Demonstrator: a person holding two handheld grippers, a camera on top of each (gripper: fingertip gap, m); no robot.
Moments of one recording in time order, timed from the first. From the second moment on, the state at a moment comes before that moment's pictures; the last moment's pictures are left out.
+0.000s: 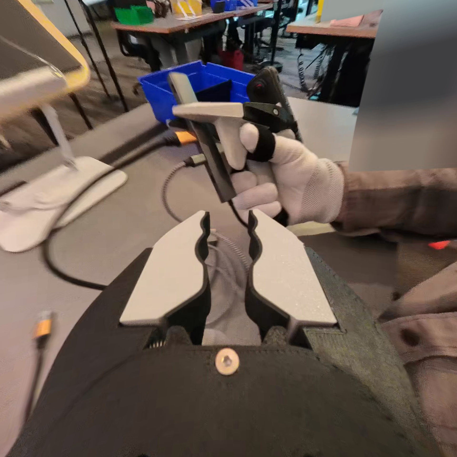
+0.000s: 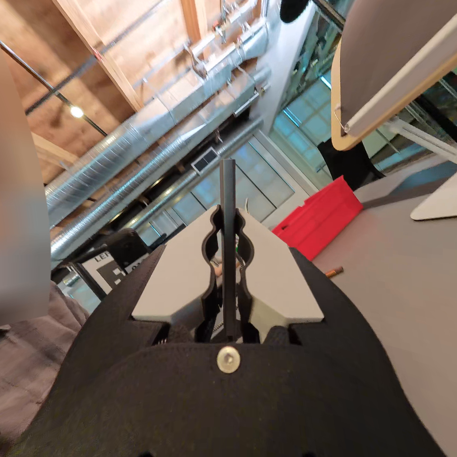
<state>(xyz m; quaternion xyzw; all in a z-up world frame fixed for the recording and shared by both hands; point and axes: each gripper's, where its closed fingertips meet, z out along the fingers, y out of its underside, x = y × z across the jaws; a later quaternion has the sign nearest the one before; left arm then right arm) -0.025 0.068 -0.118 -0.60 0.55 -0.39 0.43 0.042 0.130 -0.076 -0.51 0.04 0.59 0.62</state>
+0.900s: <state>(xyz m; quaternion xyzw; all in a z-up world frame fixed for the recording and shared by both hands) -0.011 0.096 -0.154 -0.65 0.50 -0.22 0.53 0.034 0.124 -0.083 -0.69 0.07 0.38 0.61</state>
